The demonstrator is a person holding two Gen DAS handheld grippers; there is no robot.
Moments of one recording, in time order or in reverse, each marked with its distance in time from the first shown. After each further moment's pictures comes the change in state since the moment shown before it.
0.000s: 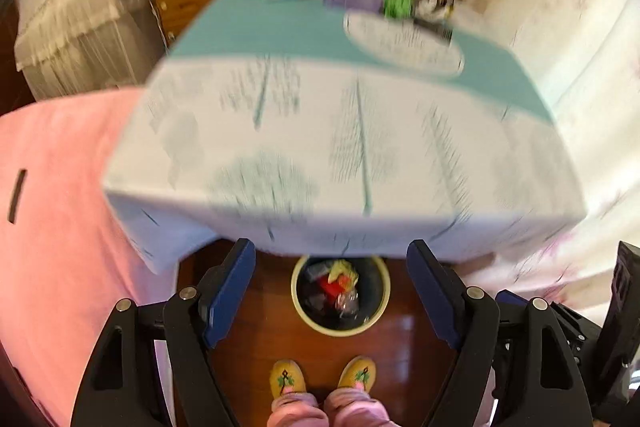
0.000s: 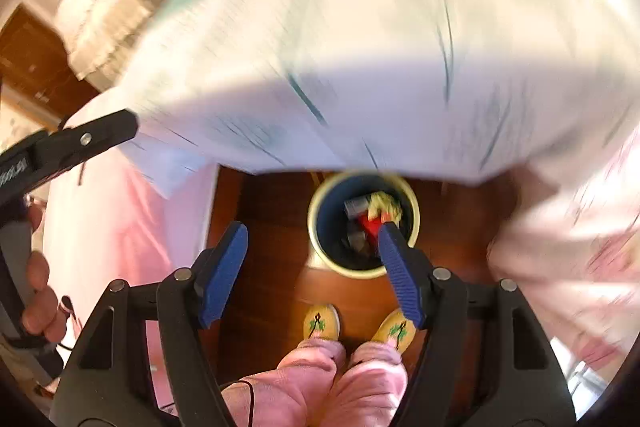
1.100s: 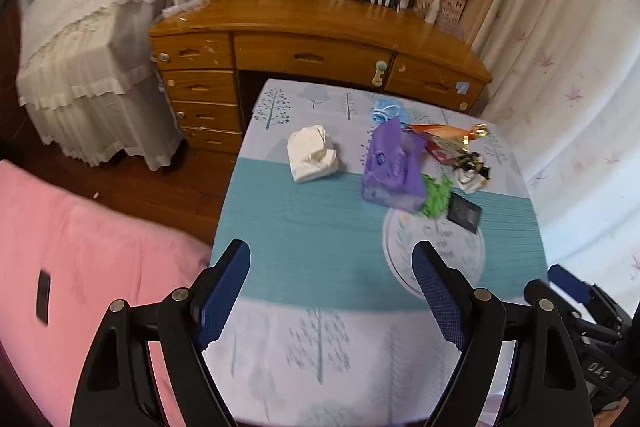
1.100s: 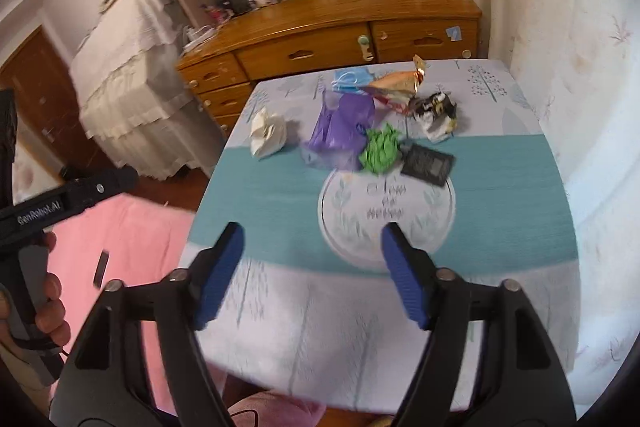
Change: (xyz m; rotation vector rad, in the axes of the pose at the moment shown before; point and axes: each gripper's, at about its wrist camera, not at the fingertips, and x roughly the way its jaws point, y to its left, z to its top) left arm -0.035 0.077 0.359 -0.012 -0.084 -0.016; right arm -0.079 0.094 0.335 -0.035 -0.276 -0.050
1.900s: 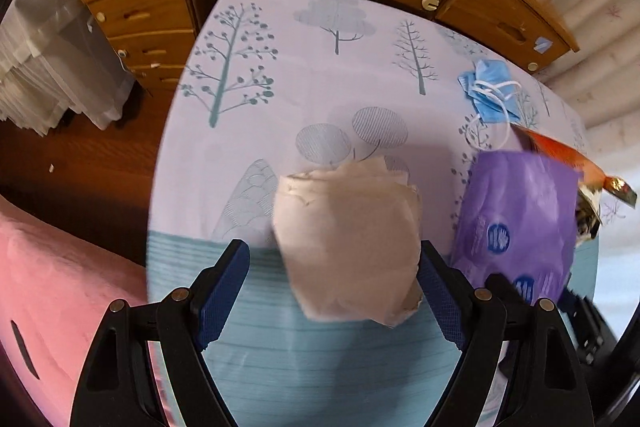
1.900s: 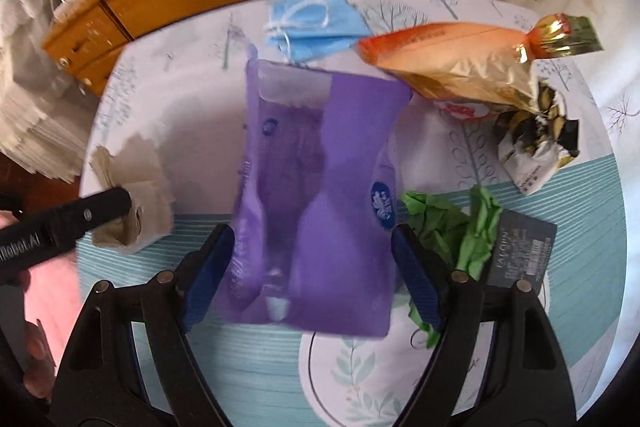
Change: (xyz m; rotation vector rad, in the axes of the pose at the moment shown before) left arm 0.358 0.049 0.130 -0.050 0.349 -0.053; right arm 0.359 -0.009 0.110 0.105 0.260 -0.304
